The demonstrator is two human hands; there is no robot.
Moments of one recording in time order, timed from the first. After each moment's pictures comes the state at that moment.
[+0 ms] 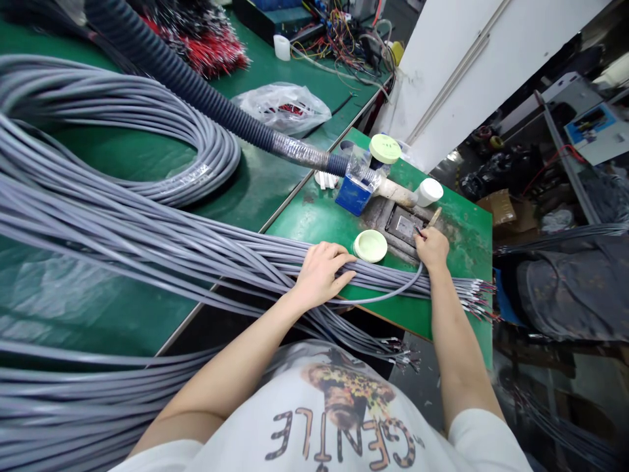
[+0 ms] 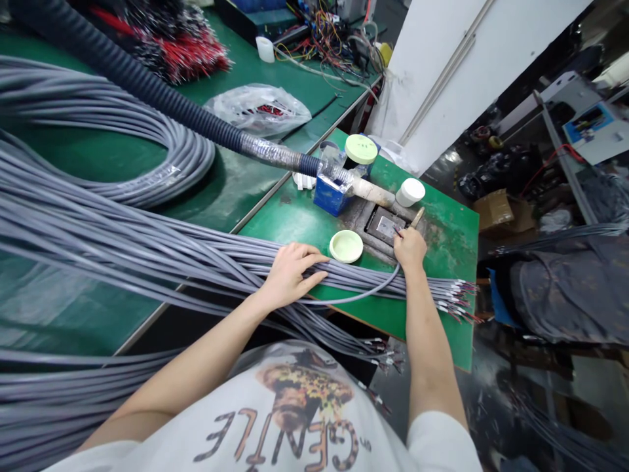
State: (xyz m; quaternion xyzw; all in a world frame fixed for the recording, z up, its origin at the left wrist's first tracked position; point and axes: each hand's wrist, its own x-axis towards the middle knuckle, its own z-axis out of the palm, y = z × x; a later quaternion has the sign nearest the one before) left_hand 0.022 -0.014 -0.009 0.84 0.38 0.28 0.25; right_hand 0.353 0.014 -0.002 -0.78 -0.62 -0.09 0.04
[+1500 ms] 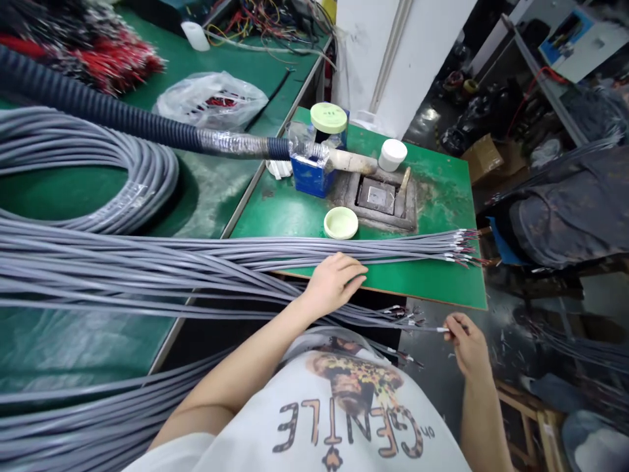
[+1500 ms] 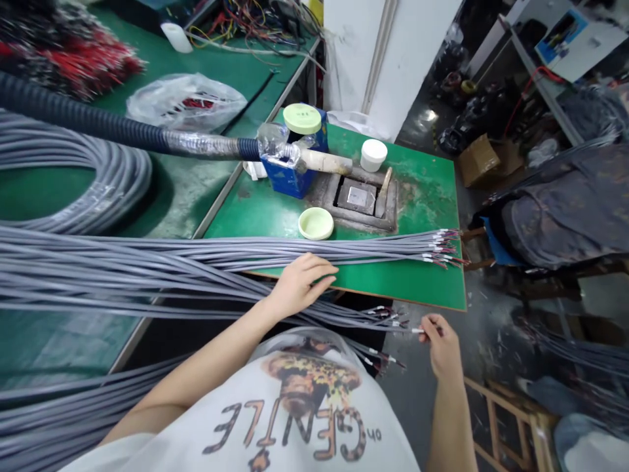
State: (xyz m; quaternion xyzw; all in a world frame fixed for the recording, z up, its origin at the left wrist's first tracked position) left_hand 0.065 -0.061 -0.007 0.89 0.20 0.29 0.31; right_hand 0.334 -0.324 -0.026 -0.83 -0.22 0.26 0.45
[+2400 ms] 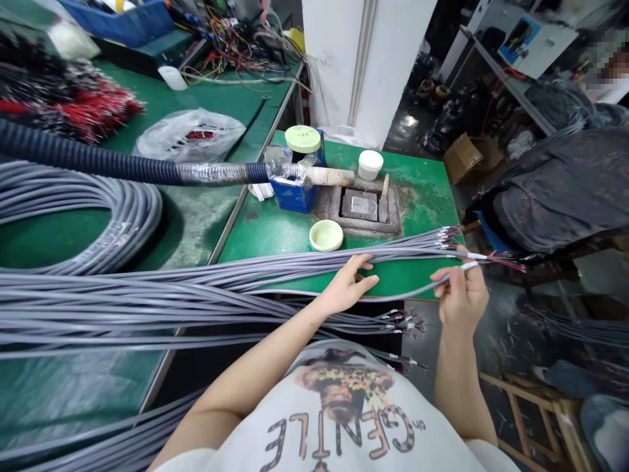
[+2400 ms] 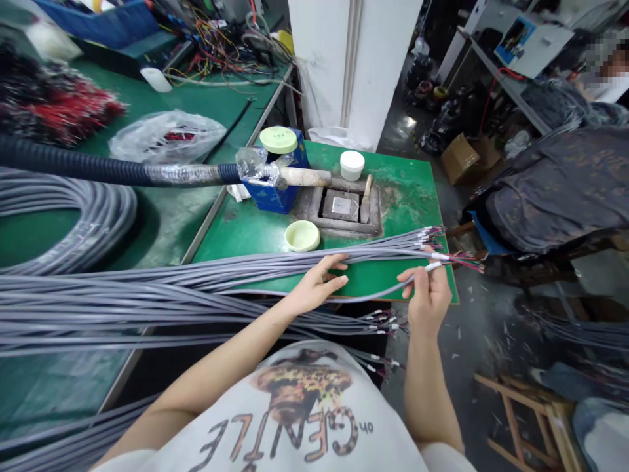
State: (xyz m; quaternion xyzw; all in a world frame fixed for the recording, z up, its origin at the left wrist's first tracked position) left_hand 0.120 -0.067 -0.004 0.67 0.22 0.24 0.66; right_hand 0.293 -0.204 0.055 -0.69 -0.28 0.10 0.66
